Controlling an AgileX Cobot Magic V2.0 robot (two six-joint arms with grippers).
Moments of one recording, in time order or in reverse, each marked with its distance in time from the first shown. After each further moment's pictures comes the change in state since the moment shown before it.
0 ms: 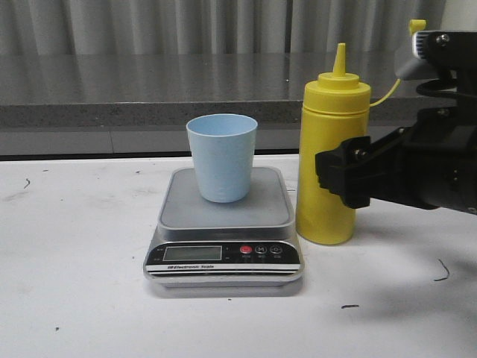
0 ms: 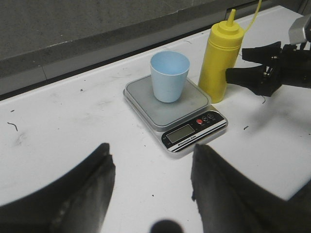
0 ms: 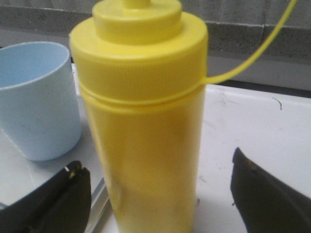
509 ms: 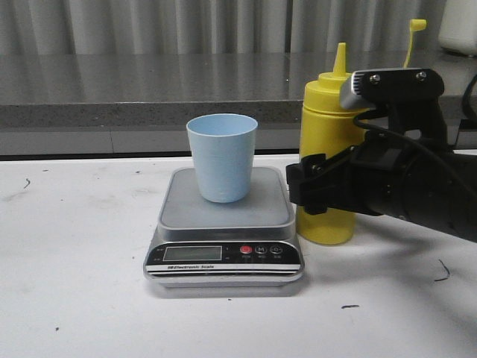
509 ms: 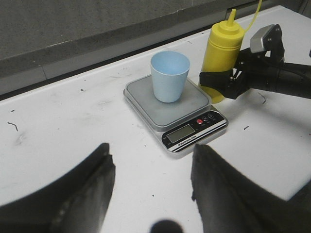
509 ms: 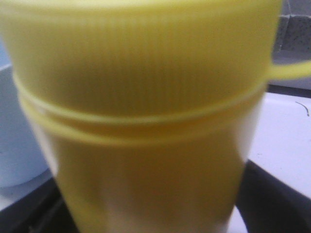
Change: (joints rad) left arm 0.000 0.000 0.000 0.000 0.000 0.000; right arm -0.010 0.226 -0.163 -0.005 -0.056 0.004
